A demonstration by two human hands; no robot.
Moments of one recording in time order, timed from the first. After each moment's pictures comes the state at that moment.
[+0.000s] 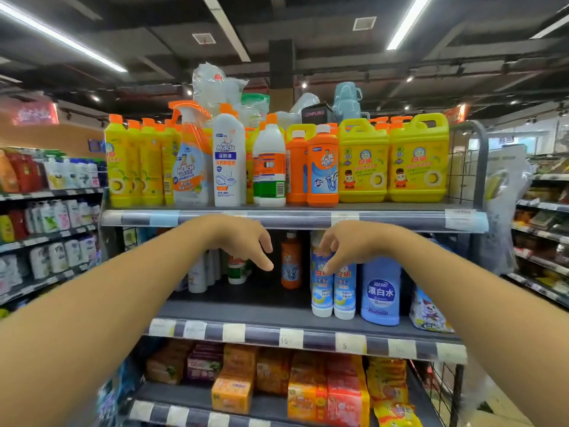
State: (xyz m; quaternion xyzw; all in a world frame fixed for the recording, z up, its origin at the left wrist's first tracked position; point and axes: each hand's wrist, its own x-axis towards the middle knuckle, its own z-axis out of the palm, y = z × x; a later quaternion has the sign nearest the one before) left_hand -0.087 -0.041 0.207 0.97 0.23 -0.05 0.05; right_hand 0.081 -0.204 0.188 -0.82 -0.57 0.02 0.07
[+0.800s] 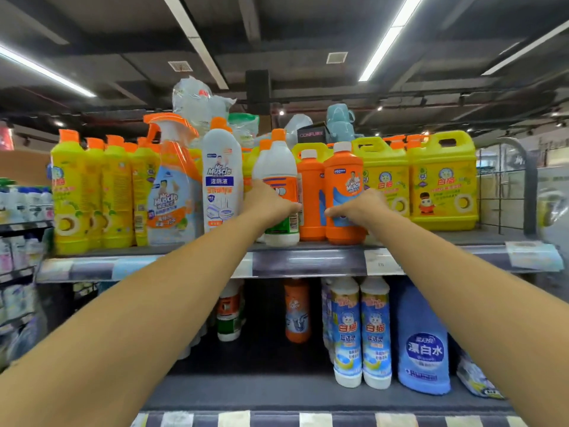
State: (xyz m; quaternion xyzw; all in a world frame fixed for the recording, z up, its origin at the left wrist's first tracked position) left_hand 0.055 0.082 0.256 0.82 0.24 0.42 0.31; right_hand 0.176 -0.061 0.249 -0.82 -0.24 -0.08 0.51
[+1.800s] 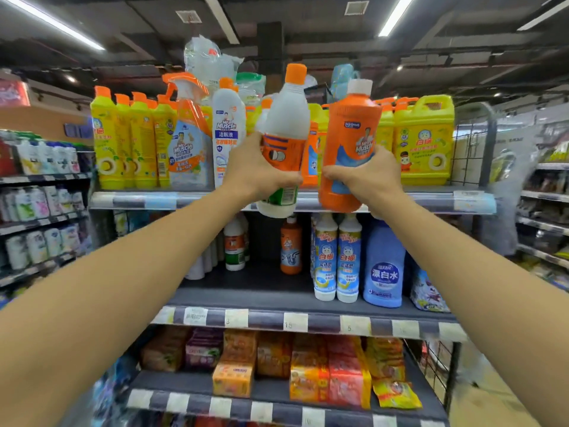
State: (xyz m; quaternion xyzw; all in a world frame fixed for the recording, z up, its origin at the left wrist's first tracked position) left_hand -0.059 -0.025 0.216 0.82 0.14 0.51 0.23; right_hand 0.085 -0.168 0.203 -0.66 -0.36 -0.15 0.64
